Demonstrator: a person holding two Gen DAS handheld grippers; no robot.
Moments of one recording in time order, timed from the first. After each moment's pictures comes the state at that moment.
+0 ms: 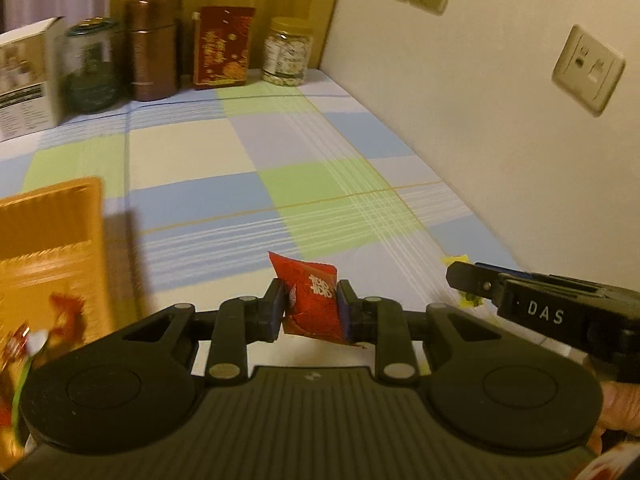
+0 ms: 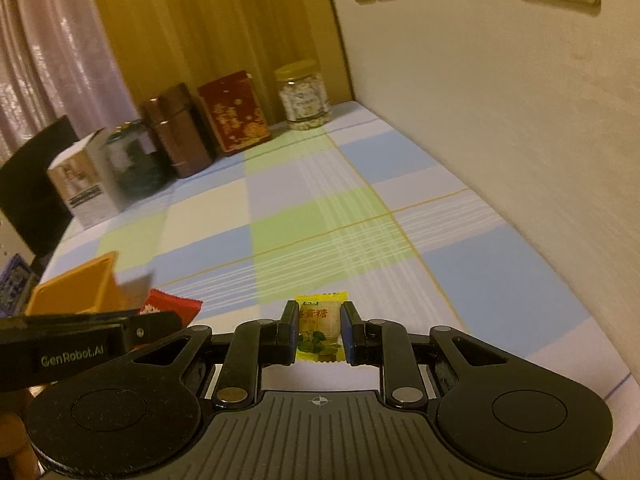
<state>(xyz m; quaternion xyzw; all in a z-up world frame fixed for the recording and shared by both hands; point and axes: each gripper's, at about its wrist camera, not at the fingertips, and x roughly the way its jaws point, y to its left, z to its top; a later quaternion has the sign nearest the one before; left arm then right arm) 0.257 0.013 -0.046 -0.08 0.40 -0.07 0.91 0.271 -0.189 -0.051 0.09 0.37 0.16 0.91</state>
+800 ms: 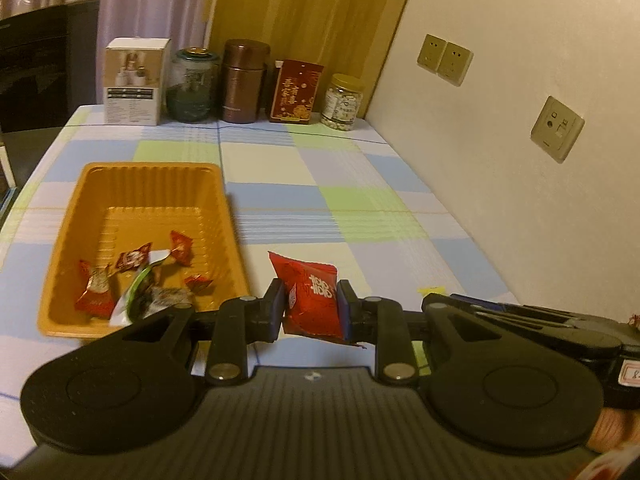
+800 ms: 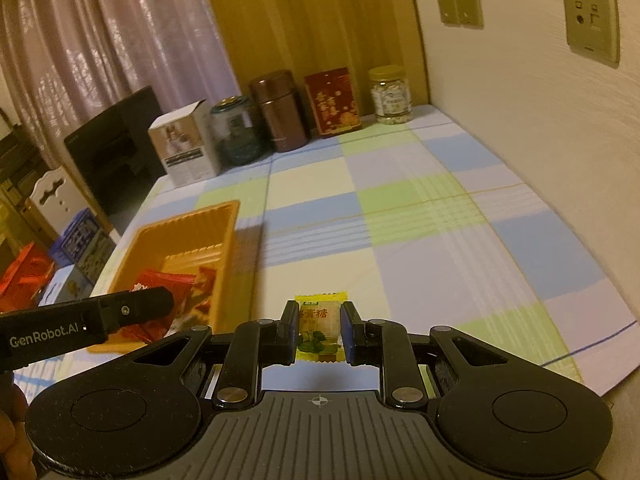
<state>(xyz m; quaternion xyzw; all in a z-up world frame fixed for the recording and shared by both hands) 0.098 0.061 0.012 -0.13 0.34 0.00 0.93 0.151 -0.135 -0.013 0.06 0.36 0.24 0.90</state>
